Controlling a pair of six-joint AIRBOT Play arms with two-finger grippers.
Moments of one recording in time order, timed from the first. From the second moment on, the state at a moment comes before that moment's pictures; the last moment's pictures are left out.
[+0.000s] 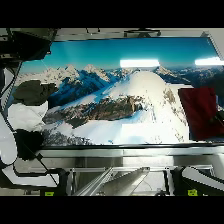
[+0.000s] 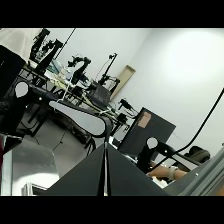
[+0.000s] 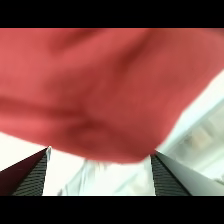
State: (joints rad) left arm 0.10 -1.53 1.82 -0.36 -1.84 -1.01; right arm -0.78 -1.30 1.09 -1.42 1.53 1.87
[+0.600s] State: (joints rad) left arm 0.10 -1.53 1.82 -0.36 -1.84 -1.01; right arm -0.62 -1.23 1.41 -0.77 1.58 1.74
